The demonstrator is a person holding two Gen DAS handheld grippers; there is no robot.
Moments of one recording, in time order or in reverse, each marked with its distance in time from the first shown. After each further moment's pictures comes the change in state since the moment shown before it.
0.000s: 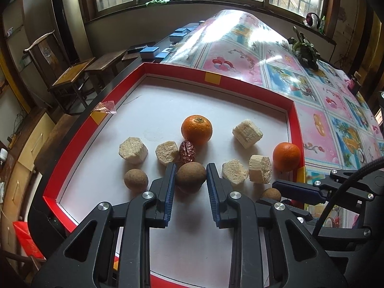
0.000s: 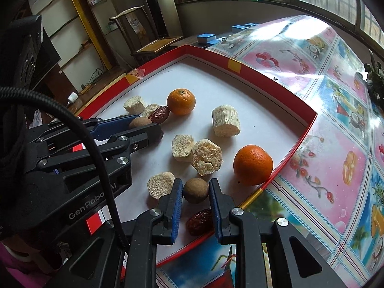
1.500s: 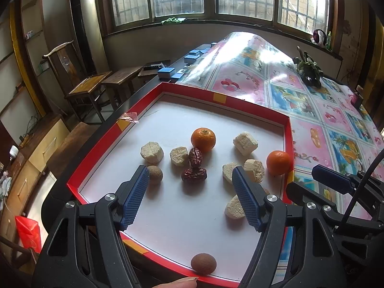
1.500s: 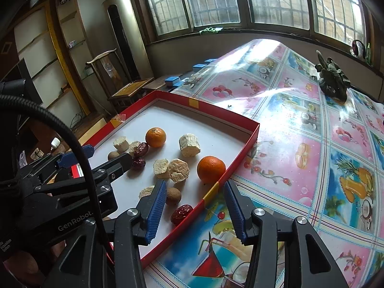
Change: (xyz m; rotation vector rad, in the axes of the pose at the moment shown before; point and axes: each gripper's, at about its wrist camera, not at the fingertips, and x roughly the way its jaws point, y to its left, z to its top) left arm -0.041 -0.006 -0.015 -0.047 -0.129 0.073; right arm -0.058 -0.008 -0.029 0.145 -0.242 -0.133
